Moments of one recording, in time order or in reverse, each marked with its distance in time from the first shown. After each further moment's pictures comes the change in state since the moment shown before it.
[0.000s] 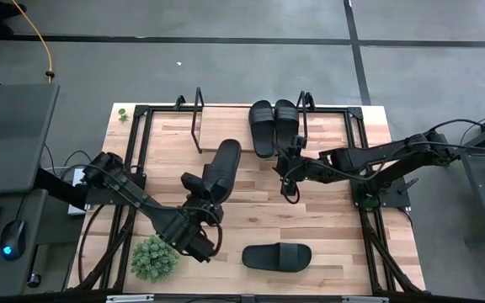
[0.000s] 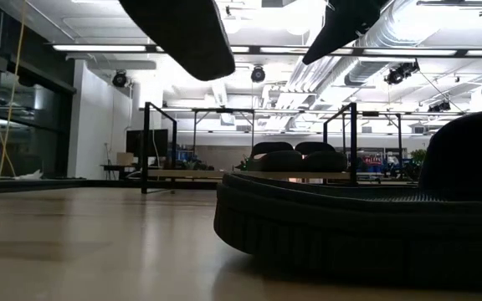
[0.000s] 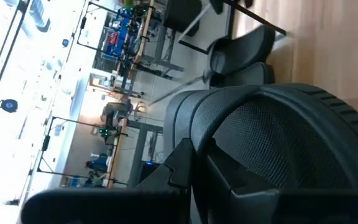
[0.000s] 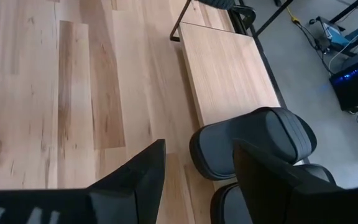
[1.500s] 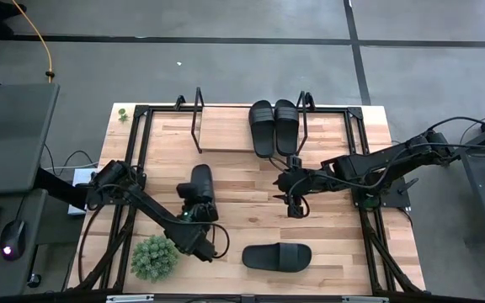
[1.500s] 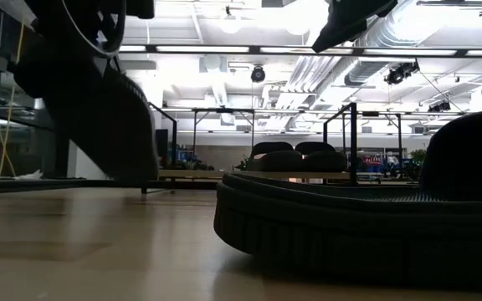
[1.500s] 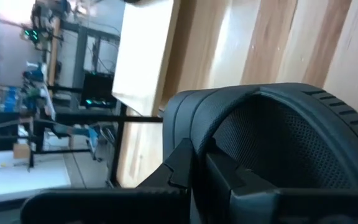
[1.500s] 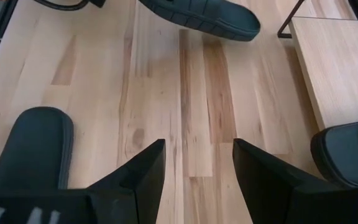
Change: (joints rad) left arm -0.001 0.125 -0.217 -0.001 0.445 -0.414; right arm 0.103 0.000 0.000 0.001 -0.307 0.175
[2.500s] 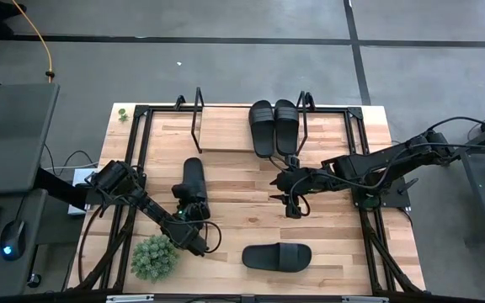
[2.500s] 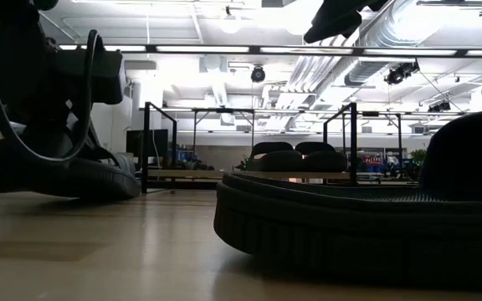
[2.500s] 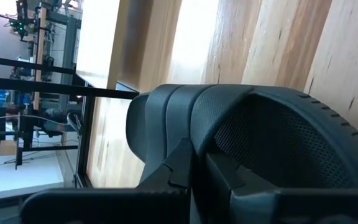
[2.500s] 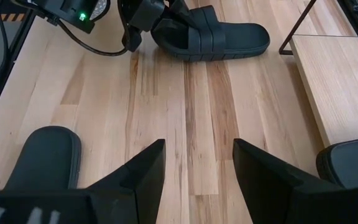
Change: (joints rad) left arm 0.000 0.000 -0.336 0.341 0.039 -0.005; right arm 0.000 0.000 0.000 0.067 -0.007 0.000
